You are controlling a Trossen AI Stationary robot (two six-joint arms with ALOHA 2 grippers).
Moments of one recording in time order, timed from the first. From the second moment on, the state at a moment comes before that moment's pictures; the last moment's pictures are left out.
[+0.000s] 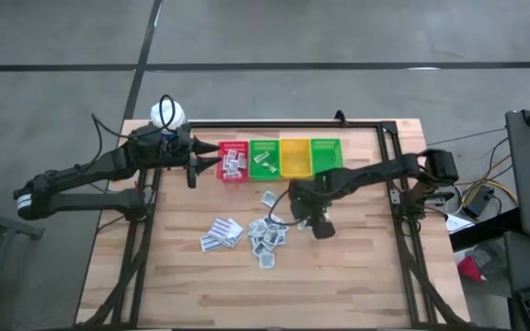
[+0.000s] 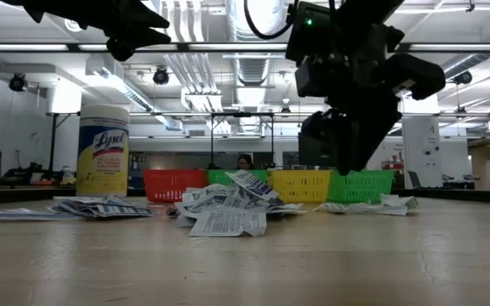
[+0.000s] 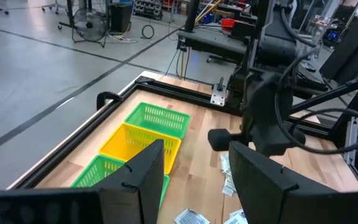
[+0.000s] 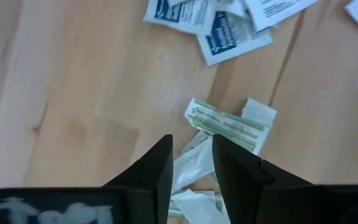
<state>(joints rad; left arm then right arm) 0.38 0.73 0.71 -0.13 0.17 -0.13 0.00 1.71 1.09 -0.67 -0.26 -0.24</state>
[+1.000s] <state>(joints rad) 0.38 0.73 0.71 -0.13 0.17 -0.15 0.01 1.83 1.11 -0.59 -0.22 -0.40</state>
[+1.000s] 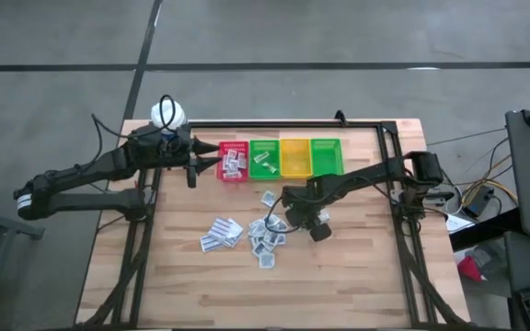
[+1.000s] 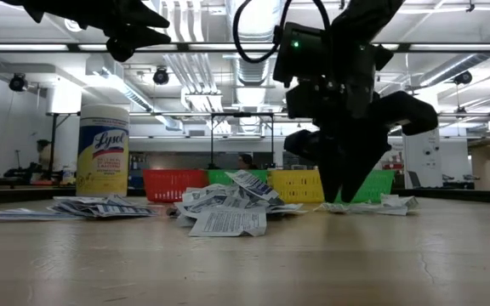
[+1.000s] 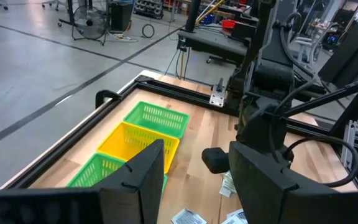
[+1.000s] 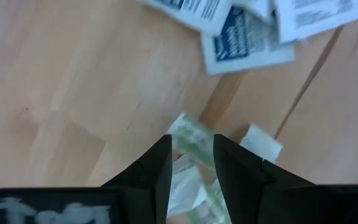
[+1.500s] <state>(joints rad) 0.38 0.73 0.71 -0.13 0.17 -0.15 0.01 1.84 1.12 -0.60 -0.21 -0.45</state>
